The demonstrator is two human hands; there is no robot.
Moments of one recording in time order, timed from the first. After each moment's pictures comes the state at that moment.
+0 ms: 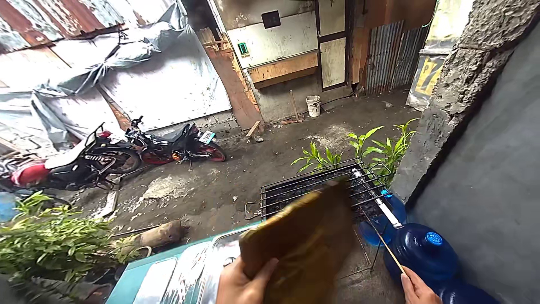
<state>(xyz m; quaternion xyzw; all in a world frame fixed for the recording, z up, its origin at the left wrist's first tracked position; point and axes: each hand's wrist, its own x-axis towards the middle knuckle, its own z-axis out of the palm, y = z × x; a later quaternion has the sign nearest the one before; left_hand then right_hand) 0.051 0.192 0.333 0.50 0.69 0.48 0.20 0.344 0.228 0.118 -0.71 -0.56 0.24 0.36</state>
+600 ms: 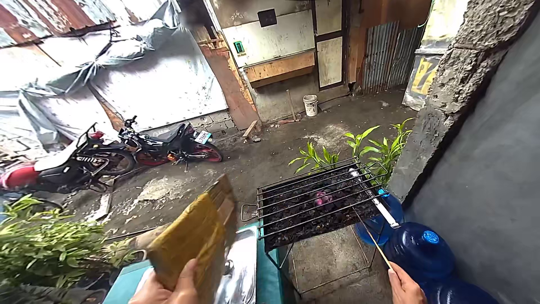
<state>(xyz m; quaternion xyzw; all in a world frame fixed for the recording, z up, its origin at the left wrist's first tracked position) -0.007 0.184 0.335 0.43 0.79 0.43 -0.05 0.323 0.236 0.115 -0.70 -0.54 0.27 0.39</state>
